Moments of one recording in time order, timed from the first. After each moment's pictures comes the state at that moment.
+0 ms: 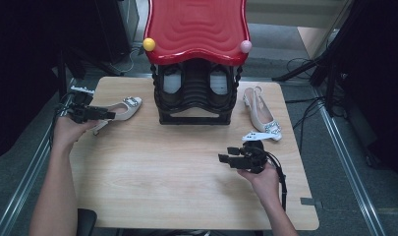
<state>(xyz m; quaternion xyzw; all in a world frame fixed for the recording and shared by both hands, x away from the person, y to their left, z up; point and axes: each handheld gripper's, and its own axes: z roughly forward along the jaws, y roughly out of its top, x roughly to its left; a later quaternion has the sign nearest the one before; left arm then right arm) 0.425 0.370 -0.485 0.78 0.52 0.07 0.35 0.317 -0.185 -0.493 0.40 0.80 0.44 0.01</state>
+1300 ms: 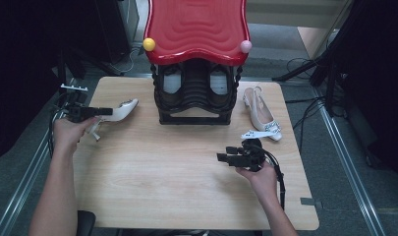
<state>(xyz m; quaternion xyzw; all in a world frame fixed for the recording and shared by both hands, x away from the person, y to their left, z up) 0.409 0.375 -0.469 0.72 0.54 0.02 0.43 0.325 -0.181 -0.497 0.41 0.79 0.45 -0.01</state>
